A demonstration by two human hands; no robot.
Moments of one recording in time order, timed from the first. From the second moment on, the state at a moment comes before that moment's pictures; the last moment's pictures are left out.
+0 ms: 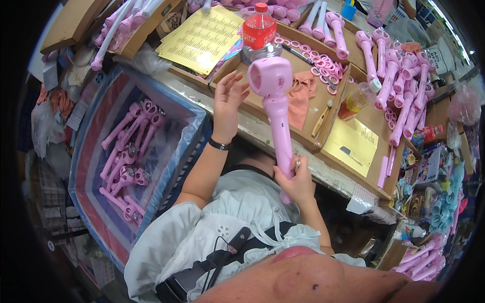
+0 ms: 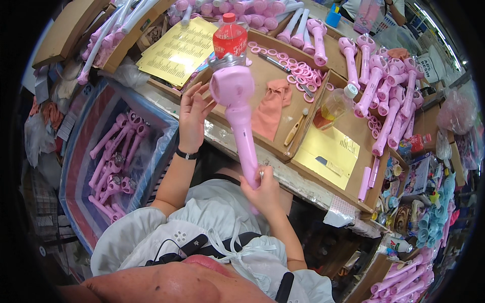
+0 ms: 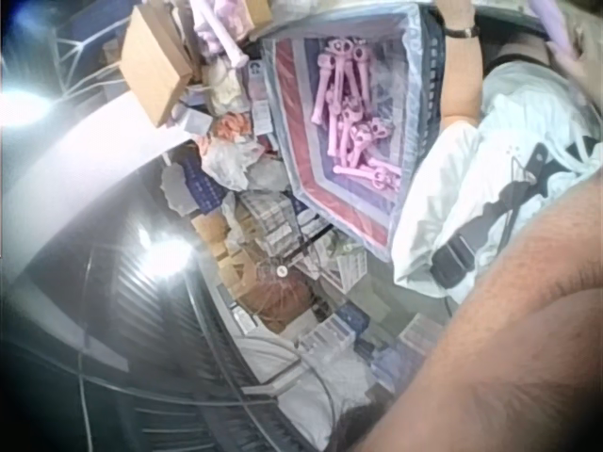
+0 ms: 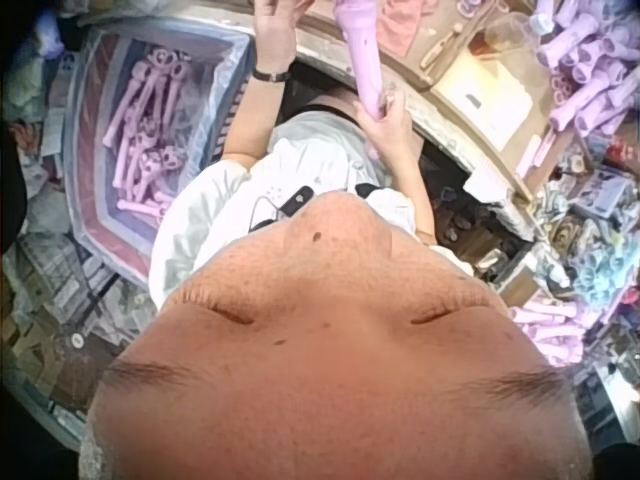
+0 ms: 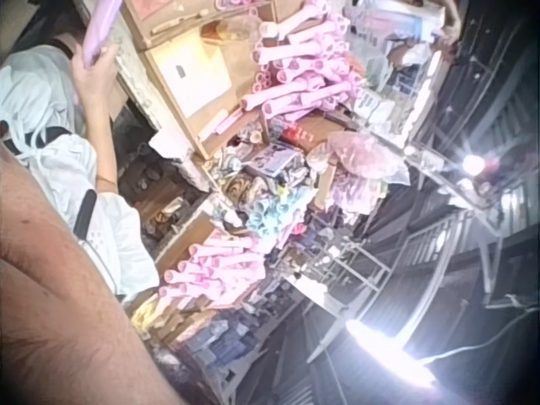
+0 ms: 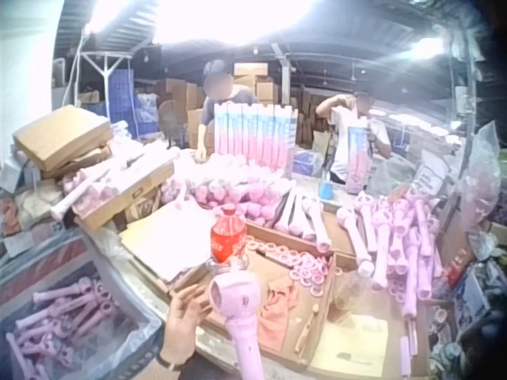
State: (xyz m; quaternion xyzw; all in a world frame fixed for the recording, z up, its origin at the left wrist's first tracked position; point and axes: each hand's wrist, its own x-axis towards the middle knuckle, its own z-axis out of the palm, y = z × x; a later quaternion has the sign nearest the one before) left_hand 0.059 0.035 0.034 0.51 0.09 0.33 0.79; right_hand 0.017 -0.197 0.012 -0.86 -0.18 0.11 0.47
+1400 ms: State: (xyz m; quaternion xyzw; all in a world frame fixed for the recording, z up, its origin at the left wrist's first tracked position) left_hand 0.011 -0.100 0.211 0.63 -0.32 0.14 0.70; right_hand 0.262 -0.400 -0.005 -0.98 -0.12 0.05 0.16
